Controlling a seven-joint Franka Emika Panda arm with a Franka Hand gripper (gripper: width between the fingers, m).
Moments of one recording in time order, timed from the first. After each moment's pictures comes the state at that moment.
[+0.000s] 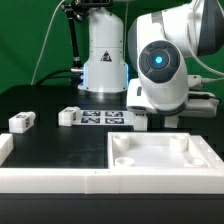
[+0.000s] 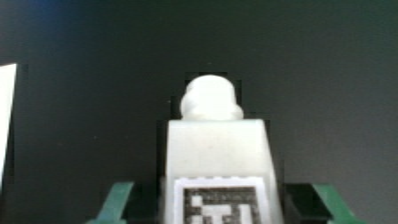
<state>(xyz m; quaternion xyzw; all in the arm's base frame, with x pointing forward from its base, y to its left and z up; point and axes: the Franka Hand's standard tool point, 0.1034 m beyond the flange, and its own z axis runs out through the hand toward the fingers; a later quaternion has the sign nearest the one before) 0.333 0.152 0.009 -0.87 0.14 0.45 0.10</state>
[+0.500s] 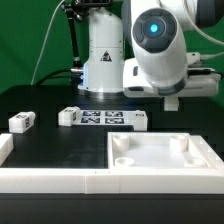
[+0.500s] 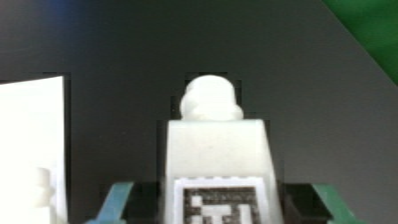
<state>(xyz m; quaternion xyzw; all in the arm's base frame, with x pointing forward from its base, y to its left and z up) 0.367 0.139 0.069 -0.89 0.11 0.43 0.12</state>
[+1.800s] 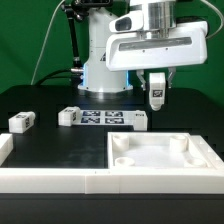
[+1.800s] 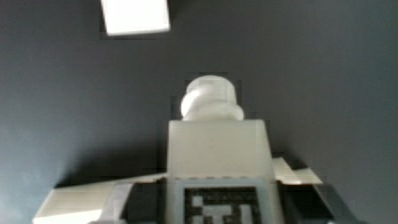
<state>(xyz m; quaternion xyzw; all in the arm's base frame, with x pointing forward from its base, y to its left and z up) 0.430 0.089 0.102 -1.00 0.05 -0.03 0.05</state>
